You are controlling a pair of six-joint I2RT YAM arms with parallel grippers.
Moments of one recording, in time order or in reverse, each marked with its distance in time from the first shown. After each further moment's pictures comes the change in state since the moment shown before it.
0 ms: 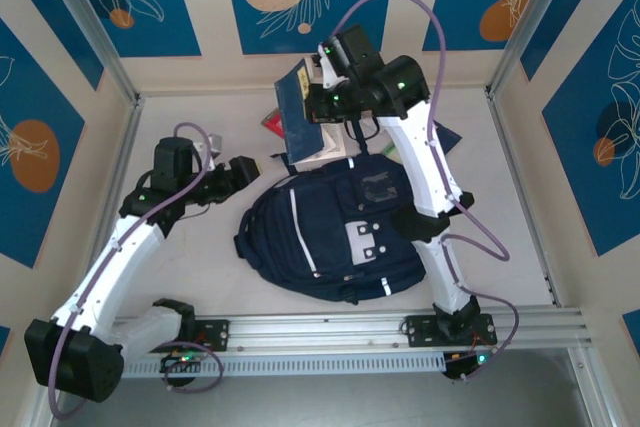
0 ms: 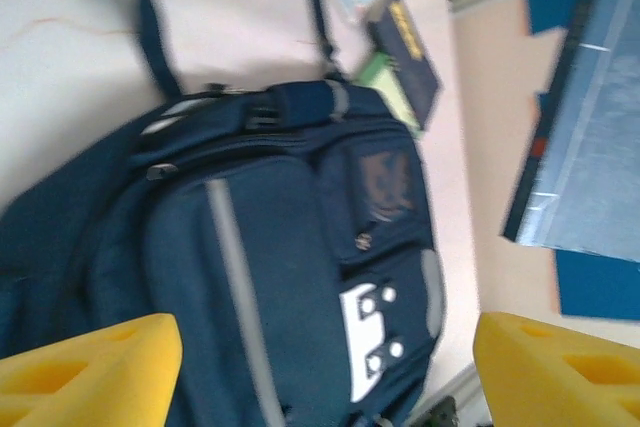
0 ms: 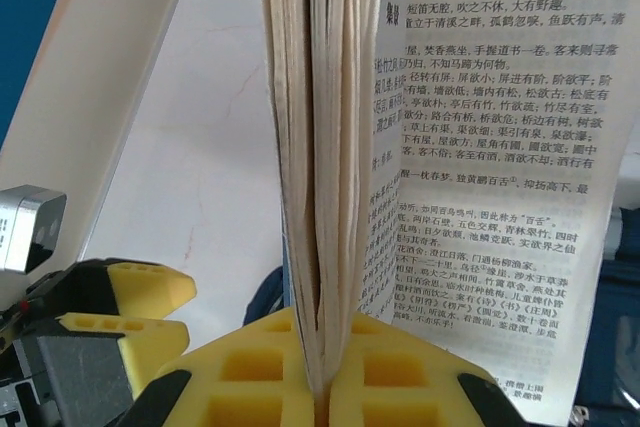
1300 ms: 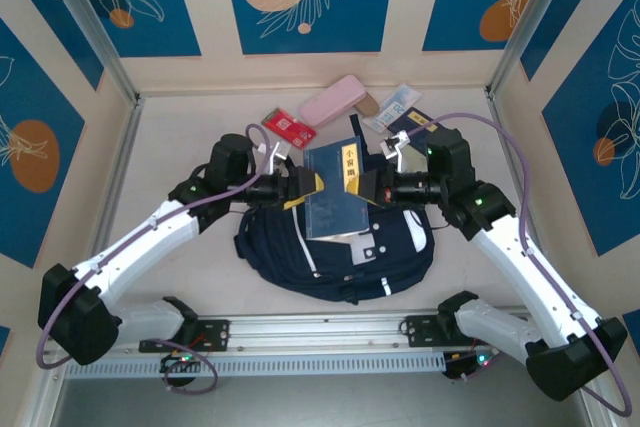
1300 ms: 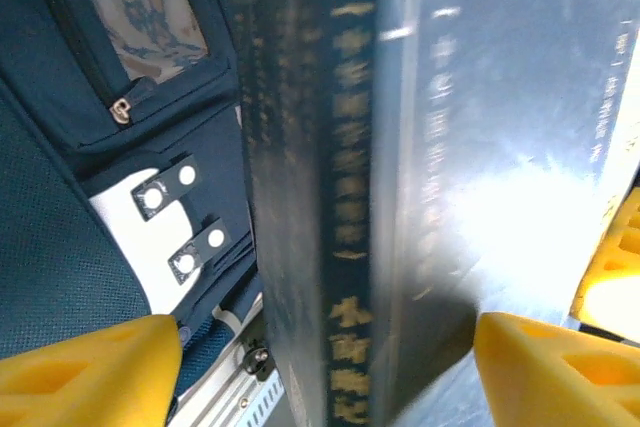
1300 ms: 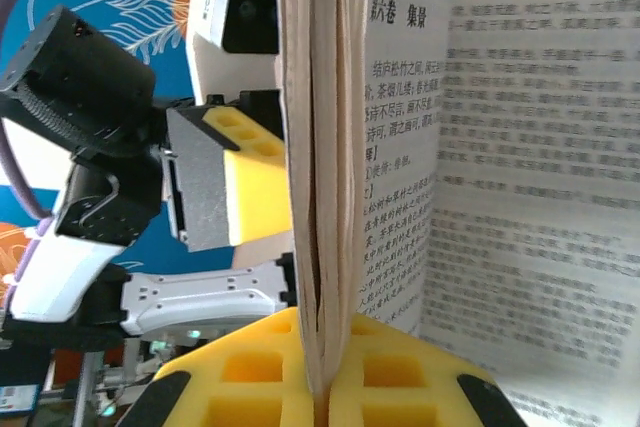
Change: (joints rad) left arm -0.342 0.198 0.058 0.250 0.176 -0.195; right arm -0.246 -1.250 -2.097 1.177 -0.712 0.393
